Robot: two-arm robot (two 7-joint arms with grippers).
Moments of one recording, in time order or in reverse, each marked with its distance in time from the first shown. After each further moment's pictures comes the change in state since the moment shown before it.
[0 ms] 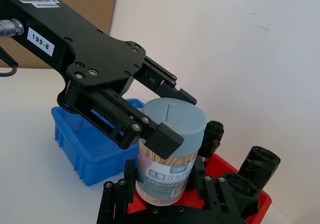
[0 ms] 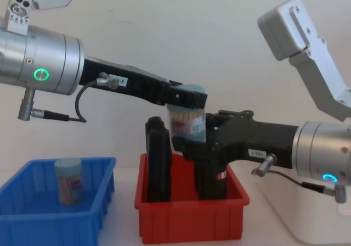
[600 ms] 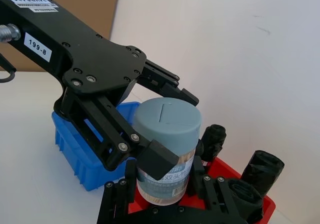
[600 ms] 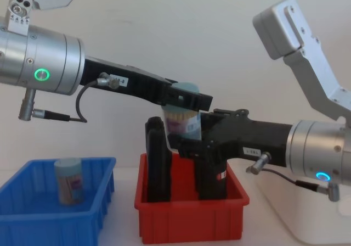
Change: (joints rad) left arm 0.000 0.000 0.000 0.000 -0.001 0.000 -0.001; right arm 0.019 -0.010 -0.009 0.026 0.009 -0.013 -0.001
